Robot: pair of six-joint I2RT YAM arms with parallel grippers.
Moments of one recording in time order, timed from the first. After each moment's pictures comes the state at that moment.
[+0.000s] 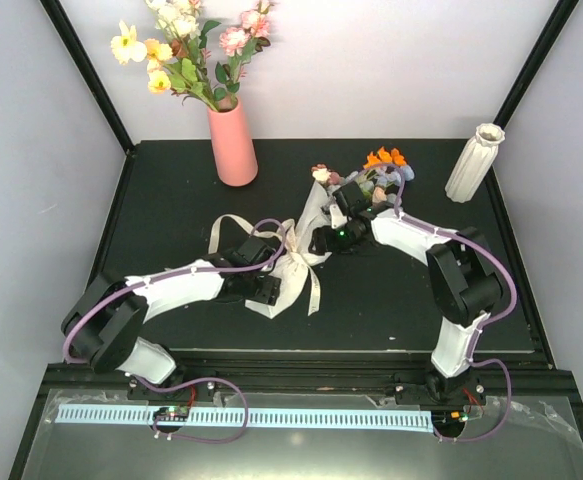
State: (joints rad) left arm -0.70 1.49 0.75 -0.43 0.01 -0.48; right arm 0.53 1.84 1.20 -0.51 -0.35 0.39
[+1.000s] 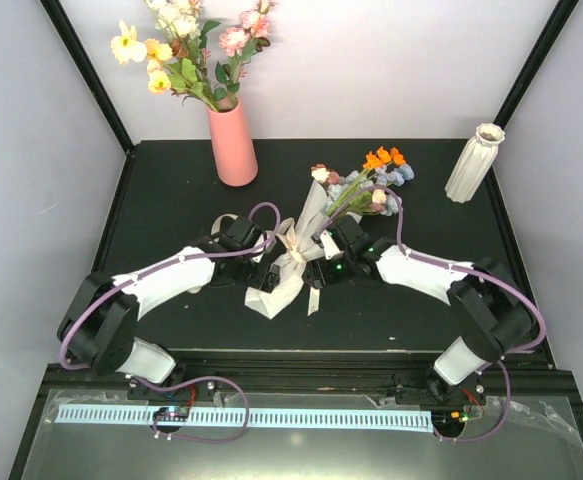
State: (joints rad) left arm -0.60 1.44 0.85 -0.54 0.11 -0.27; right arm 0.69 1.57 0.90 -0.32 -0.31 0.32
